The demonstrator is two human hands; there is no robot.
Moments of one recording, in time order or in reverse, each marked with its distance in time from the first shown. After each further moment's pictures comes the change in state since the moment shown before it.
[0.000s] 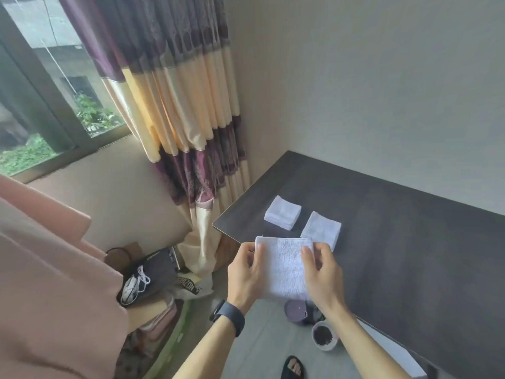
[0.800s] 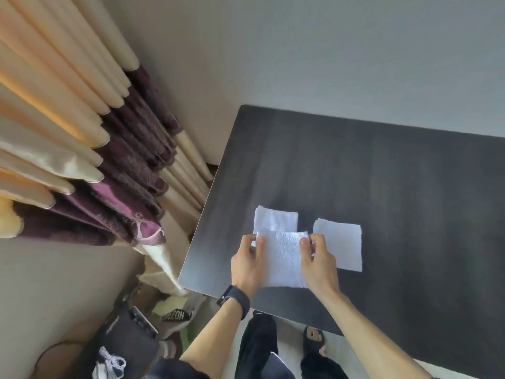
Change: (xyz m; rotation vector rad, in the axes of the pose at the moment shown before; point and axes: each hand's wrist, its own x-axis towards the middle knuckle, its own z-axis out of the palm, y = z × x) left_hand 0.351 -0.075 0.124 0.320 -0.431 -0.259; right_hand 0.283 0.108 0.135 -0.238 0.082 0.522
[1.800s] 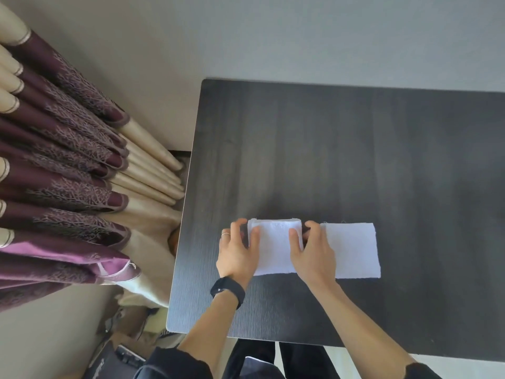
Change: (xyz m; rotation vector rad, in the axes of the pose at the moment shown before) left_hand 0.135 -0.023 0.019 0.427 -0.033 0.108; right_hand 0.098 0.025 0.068 -0.324 0.217 0.120
